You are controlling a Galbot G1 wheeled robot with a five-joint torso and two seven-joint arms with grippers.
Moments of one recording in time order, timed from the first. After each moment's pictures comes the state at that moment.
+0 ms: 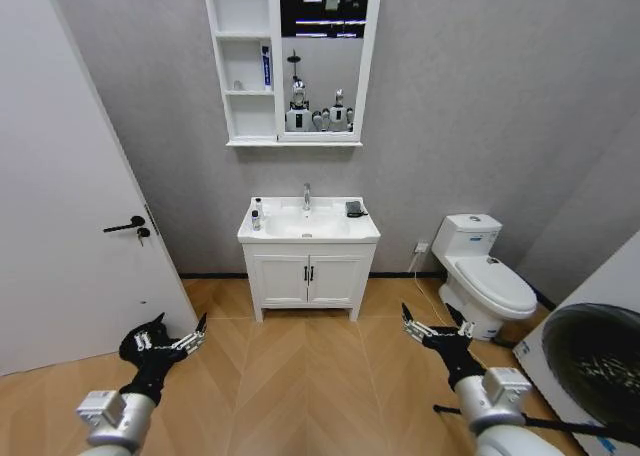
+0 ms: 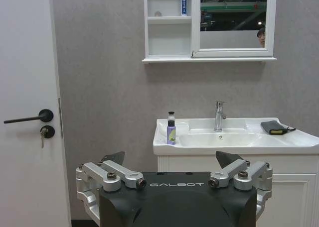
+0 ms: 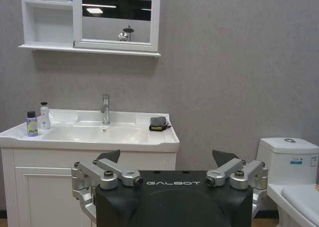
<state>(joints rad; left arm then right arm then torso) 1.86 -1.33 -0.87 -2.39 -0.39 0.15 0.04 -1.81 1.28 0.68 2.50 0.29 -0.33 0.19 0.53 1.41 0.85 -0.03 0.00</state>
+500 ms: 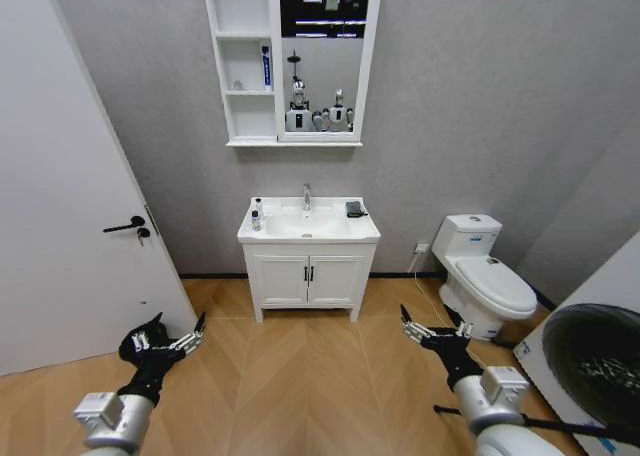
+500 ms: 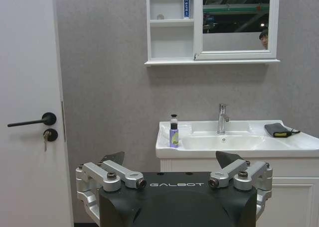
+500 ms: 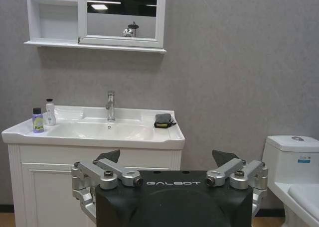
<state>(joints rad) 1.87 -1.35 -0.87 -2.40 -0.38 0.14 0.04 -1.81 1.28 0.68 2.50 0.29 -0.34 0.17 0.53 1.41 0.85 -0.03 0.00</state>
